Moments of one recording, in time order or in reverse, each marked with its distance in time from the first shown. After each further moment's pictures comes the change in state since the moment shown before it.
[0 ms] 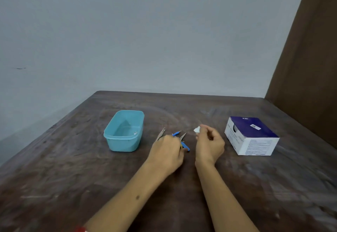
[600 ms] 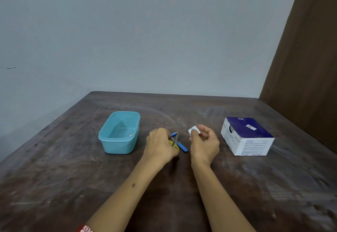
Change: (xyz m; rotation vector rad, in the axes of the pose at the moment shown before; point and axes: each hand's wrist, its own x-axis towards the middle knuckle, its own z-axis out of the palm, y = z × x) left_hand 0.019 -0.003 -0.009 -0.366 -0.061 -0.398; right_hand 0.003 0.003 -0.001 -0.029 -0.053 -0.021
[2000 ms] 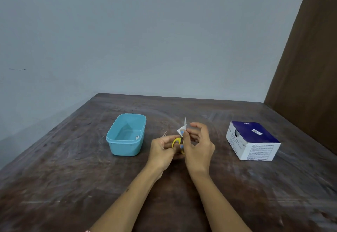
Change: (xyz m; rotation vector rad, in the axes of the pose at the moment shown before) left_hand 0.000 -0.029 0.025 -1.194 -0.122 0.093; right_hand -0.021 -0.002 0.002 -0.074 -0.302 -0.453
